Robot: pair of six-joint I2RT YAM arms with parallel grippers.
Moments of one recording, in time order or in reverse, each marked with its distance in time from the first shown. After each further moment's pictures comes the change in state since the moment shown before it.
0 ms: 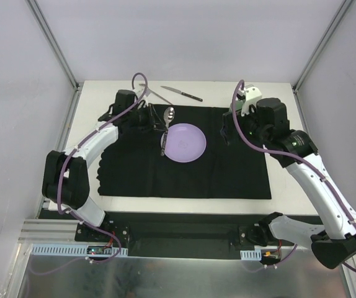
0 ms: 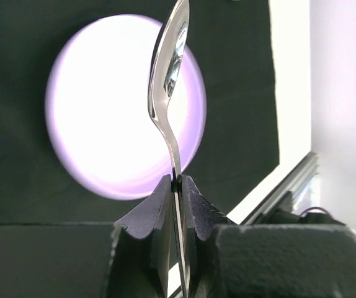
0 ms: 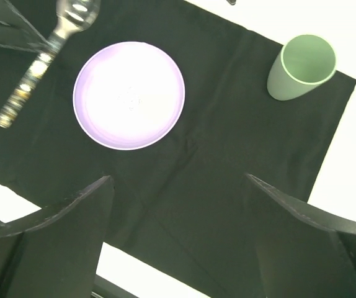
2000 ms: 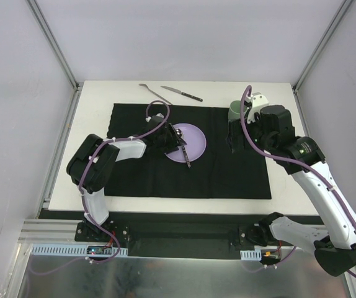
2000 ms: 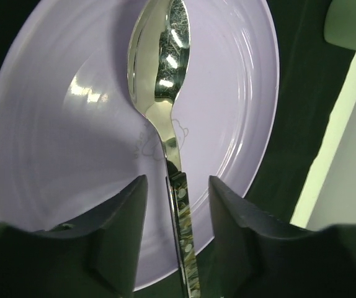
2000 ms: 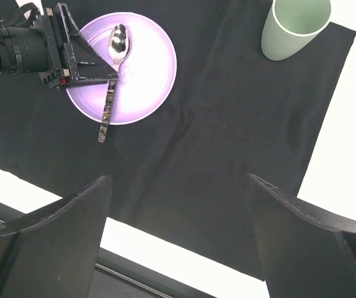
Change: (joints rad) left arm -0.276 0.265 -0.191 0.436 -0.397 -0.485; right arm 0.005 -0.073 -0.005 -0.130 0.058 0.075
